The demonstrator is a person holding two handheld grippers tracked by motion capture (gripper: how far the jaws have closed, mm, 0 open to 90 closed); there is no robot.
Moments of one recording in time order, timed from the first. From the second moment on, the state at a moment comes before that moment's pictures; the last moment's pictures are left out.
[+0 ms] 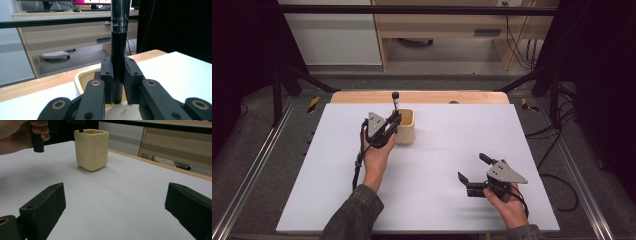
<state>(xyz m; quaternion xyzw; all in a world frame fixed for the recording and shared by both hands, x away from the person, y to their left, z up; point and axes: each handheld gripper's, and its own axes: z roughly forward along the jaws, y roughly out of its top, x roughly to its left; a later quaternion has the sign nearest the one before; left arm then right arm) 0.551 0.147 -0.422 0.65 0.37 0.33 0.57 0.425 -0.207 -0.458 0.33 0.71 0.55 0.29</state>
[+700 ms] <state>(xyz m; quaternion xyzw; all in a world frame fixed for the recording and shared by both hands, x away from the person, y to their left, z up) 0.553 0.144 -0.427 0.66 0.38 0.33 0.56 0.425 -0.206 -0.459 0.33 0.71 0.55 0.28</state>
